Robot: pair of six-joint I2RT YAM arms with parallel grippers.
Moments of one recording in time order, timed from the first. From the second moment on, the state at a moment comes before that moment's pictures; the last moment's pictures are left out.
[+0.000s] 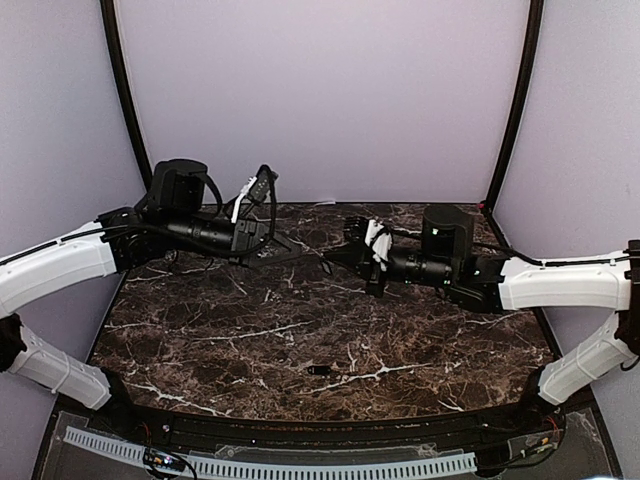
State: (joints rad) left arm -0.79 1.29 1.13 -0.25 0.68 -0.49; right arm 0.94 1.38 0.85 0.39 -0.33 -0.45
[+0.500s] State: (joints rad) left arm -0.92 1.20 0.96 0.05 0.31 -0.18; right arm 0.94 1.38 0.98 0.37 -0.34 -0.03
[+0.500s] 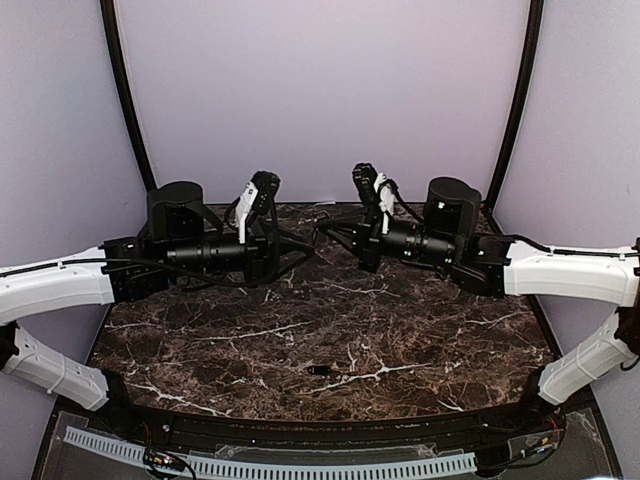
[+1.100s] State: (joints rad) left arm -0.96 1.27 1.01 0.07 0.05 -0.06; right arm 0.94 1.39 1.02 0.29 -0.34 0.06
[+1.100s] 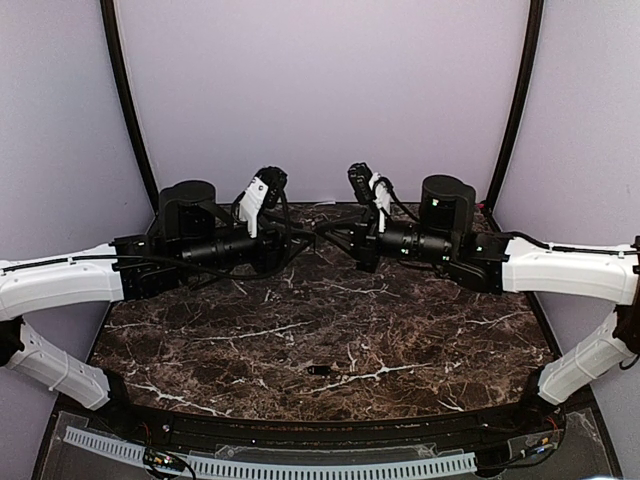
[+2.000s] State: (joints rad) left arm -0.96 1.30 1.06 0.07 0.07 -0.03; right arm 0.93 1.40 1.04 0.25 -0.35 0.07
